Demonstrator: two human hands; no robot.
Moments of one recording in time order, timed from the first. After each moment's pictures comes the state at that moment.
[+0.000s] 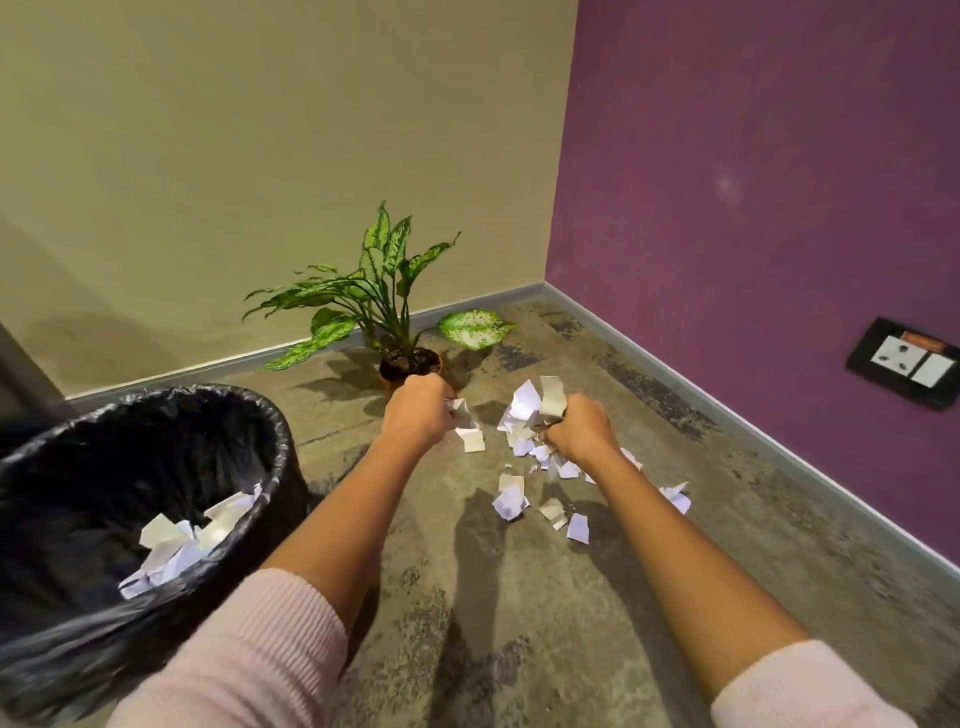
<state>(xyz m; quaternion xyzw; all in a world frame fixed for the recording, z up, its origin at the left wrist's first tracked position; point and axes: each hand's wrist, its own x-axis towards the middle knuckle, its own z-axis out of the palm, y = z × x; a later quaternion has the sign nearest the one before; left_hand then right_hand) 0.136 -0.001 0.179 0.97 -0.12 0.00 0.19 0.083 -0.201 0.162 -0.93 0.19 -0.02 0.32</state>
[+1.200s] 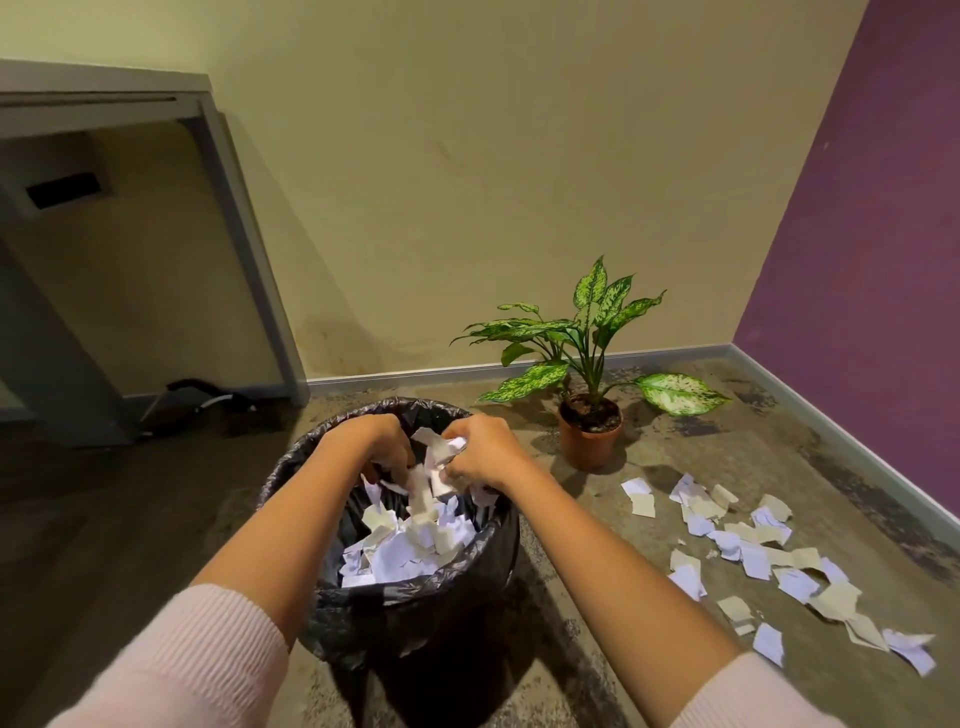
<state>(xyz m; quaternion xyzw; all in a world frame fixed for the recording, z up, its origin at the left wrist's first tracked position) 0.110 0.279 0.263 0.95 0.12 -0.27 0.13 0.117 0.122 0.229 -0.92 -0.14 0.12 0.33</state>
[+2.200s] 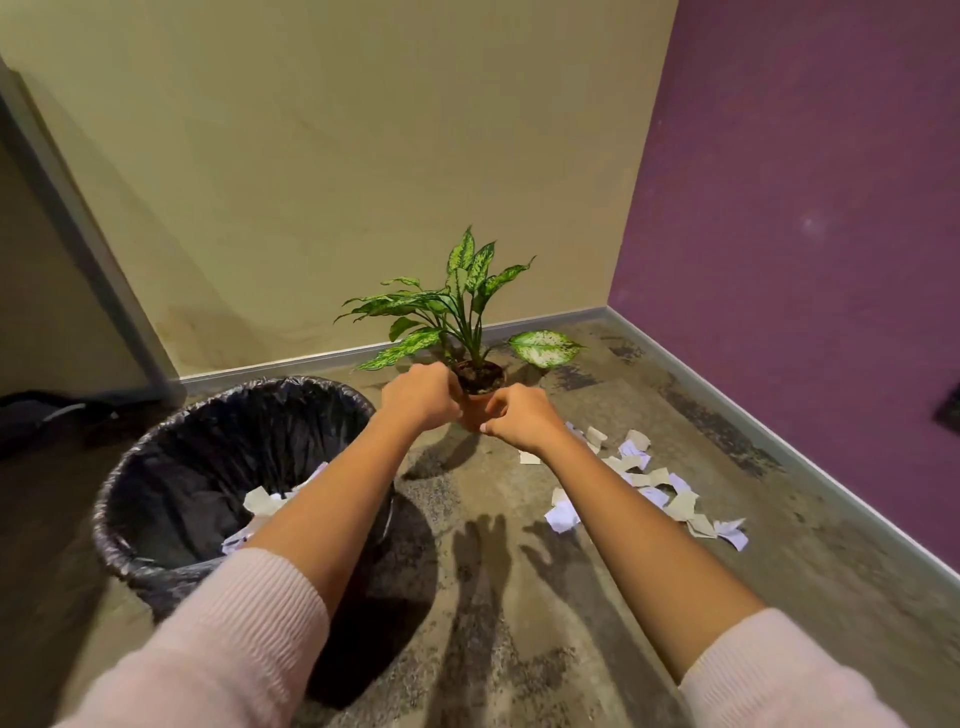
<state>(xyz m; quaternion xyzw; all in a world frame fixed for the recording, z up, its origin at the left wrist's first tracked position) 0.115 0.085 0.246 0.99 -0.07 -0.03 0.12 0.097 -0.066 0.219 -0.95 0.00 0.05 0.31</state>
